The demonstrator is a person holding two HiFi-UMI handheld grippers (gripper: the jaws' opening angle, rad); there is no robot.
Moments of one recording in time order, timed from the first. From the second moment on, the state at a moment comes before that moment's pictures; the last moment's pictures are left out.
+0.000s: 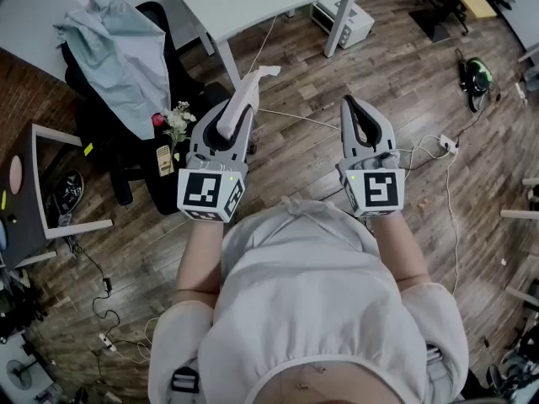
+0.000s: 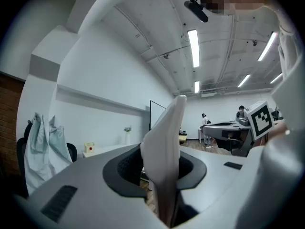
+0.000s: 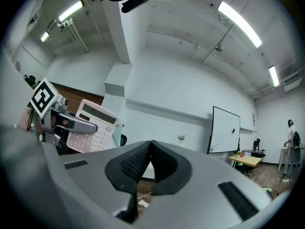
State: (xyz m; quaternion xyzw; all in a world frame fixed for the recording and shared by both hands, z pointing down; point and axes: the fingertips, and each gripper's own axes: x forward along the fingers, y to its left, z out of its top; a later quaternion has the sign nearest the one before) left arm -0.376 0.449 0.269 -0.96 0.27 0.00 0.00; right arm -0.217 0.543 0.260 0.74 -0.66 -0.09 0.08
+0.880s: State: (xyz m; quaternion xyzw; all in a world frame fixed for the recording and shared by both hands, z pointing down) left arm -0.346 0.408 0.297 -0.96 0.29 -0.02 -0.03; right arm -0.177 0.491 0.292 0.72 -0.69 -0.04 0.09
